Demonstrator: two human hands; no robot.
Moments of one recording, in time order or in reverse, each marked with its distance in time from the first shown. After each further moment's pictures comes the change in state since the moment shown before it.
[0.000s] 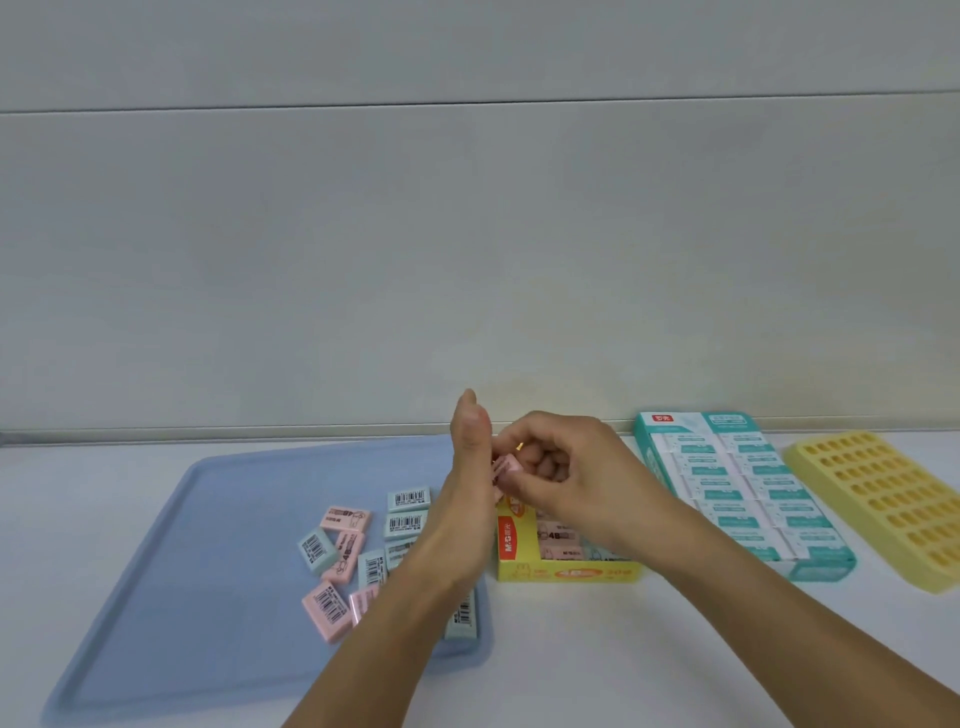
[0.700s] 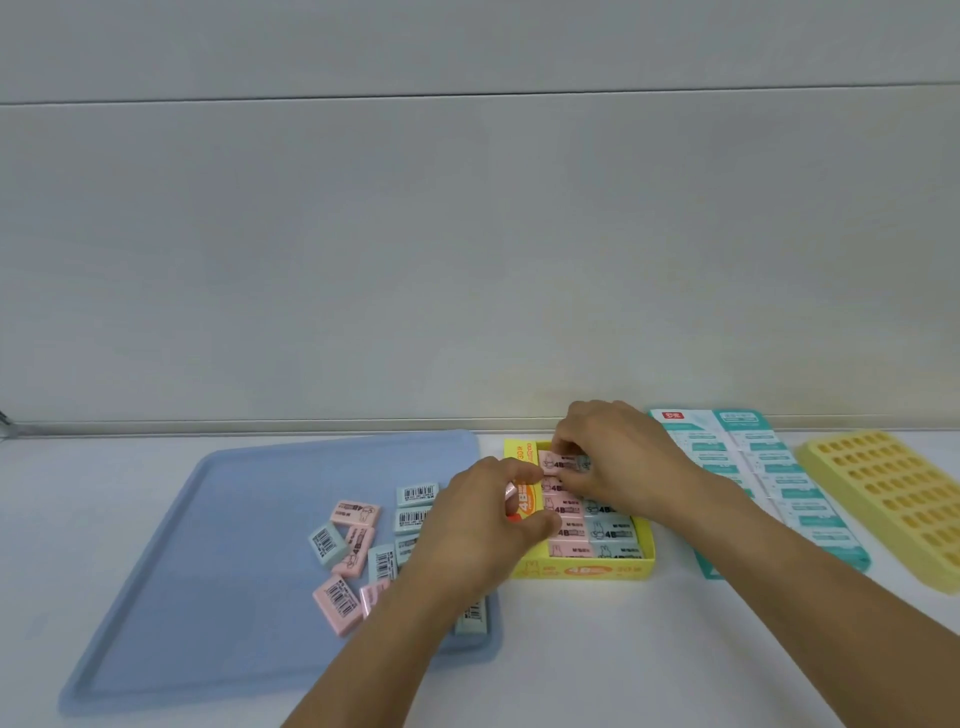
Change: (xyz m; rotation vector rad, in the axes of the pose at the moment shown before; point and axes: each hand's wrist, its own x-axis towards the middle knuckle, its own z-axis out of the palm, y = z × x) left_hand 0.014 -0.032 -0.021 0.796 0.058 0.007; right_hand 0.027 0.033 -0.023 -0.936 -0.114 0.007
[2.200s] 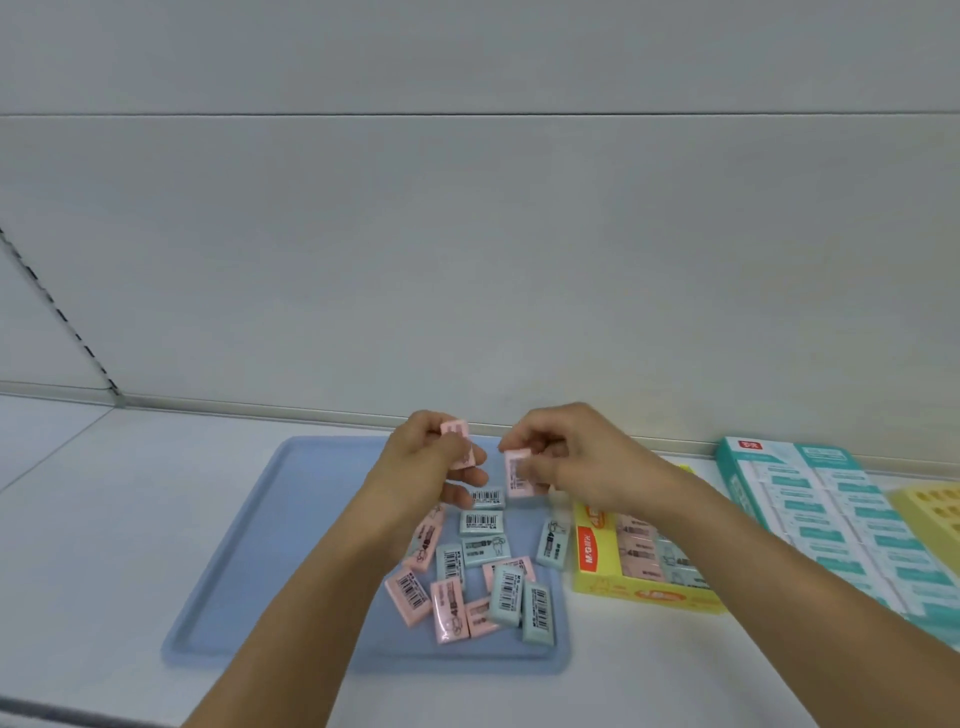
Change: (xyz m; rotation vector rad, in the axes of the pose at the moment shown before) left_hand 0.000 -0.044 -0.084 -0.663 0.252 -0.201; right_hand 0.038 -0.071 -0.005 0.848 -0.156 -0.021
